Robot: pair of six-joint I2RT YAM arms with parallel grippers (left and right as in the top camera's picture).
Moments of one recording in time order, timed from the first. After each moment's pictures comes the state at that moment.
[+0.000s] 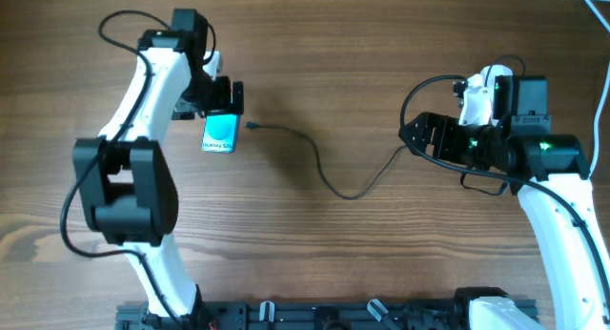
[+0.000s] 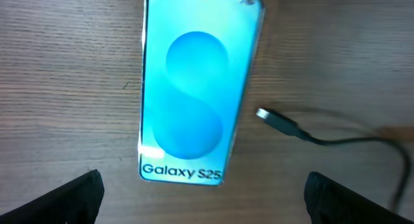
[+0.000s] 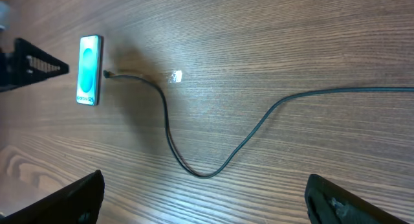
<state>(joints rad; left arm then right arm) -0.07 2.05 1.66 -1.11 0.06 -0.11 0.01 1.26 1.07 -0.88 -0.45 0.22</state>
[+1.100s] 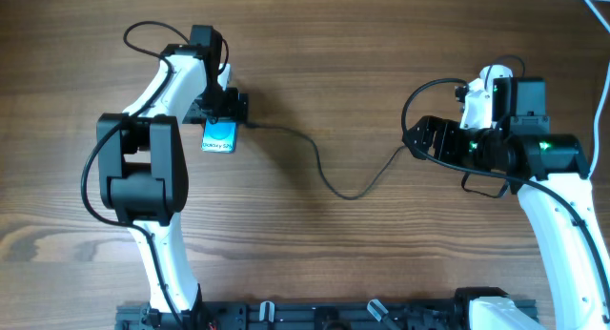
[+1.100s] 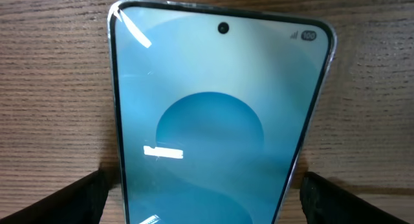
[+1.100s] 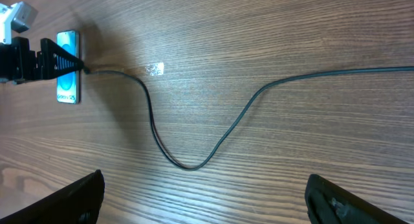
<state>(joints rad) -0.09 2.19 1.60 -0.94 -0.01 -0.06 0.01 1.26 1.07 -0.92 -0.40 0.23</state>
